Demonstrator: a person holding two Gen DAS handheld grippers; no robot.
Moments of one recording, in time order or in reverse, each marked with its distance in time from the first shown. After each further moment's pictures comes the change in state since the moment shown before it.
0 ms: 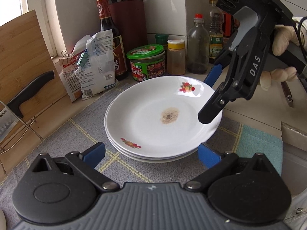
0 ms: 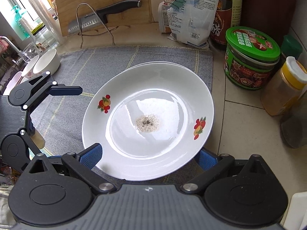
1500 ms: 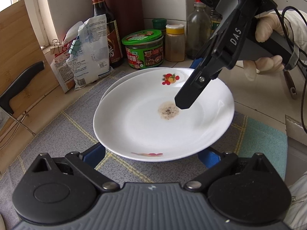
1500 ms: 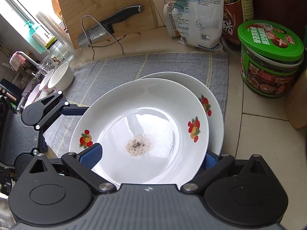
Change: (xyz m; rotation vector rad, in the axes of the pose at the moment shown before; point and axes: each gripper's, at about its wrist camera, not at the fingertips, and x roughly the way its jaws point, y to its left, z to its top) left arm 0.026 0.003 0.004 0.023 0.102 -0.027; right arm 0.023 -0.032 0.021 0.045 -0.030 0.211
